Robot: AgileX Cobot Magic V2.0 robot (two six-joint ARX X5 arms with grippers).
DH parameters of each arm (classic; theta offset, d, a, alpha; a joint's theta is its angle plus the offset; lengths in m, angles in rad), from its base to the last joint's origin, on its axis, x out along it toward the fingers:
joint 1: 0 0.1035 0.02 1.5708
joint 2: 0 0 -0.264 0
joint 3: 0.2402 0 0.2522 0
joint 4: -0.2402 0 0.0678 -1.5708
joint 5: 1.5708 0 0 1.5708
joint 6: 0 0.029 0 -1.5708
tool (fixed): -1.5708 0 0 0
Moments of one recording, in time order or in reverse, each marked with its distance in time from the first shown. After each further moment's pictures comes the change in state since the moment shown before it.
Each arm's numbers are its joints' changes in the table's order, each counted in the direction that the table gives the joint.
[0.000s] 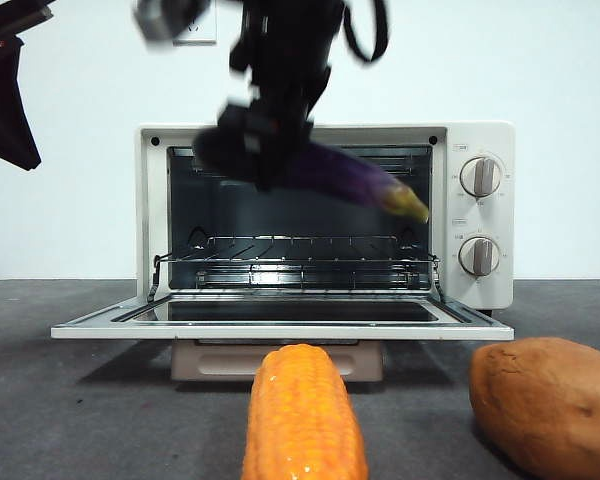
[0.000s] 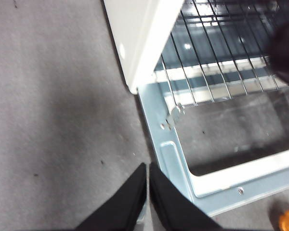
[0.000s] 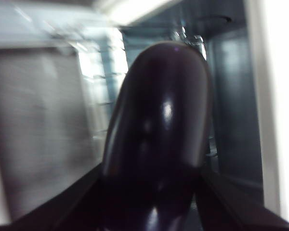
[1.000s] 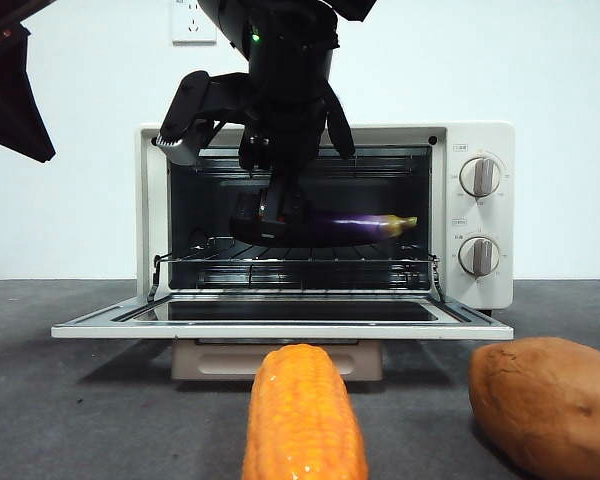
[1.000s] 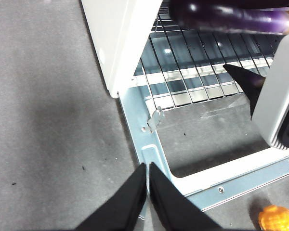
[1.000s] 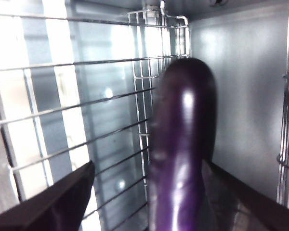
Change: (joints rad) left arm 0.001 0.000 0.000 0.018 -0.072 -0.003; right arm -0.094 -0.154 -0.001 0.254 -0.066 -0.157
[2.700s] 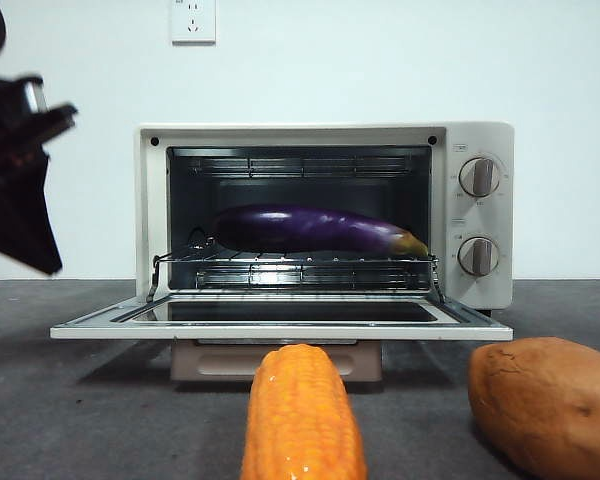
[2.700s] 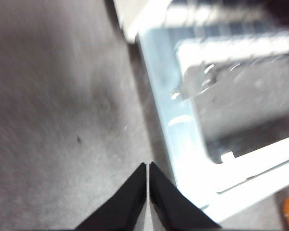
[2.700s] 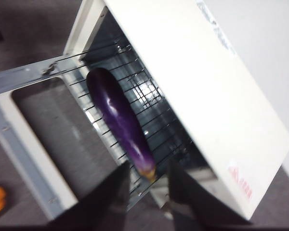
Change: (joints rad) left arm 0.084 -0.340 0.000 0.034 -0.136 0.035; right arm 0.164 0.655 -0.004 -0.607 0.098 0.580
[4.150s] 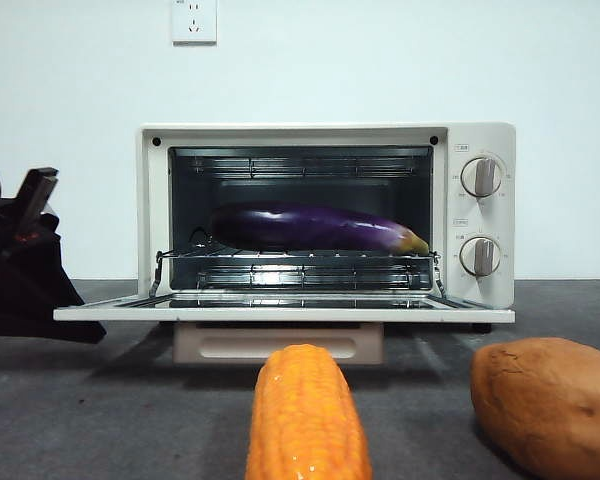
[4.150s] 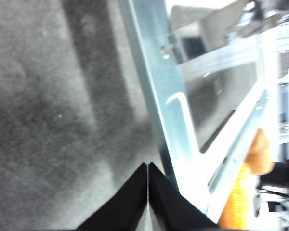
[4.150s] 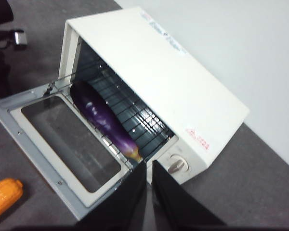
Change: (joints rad) left arm 0.121 -0.385 0.011 0.073 -0.610 0.145; right arm 0.000 0.325 0.000 -0.160 0.002 0.109
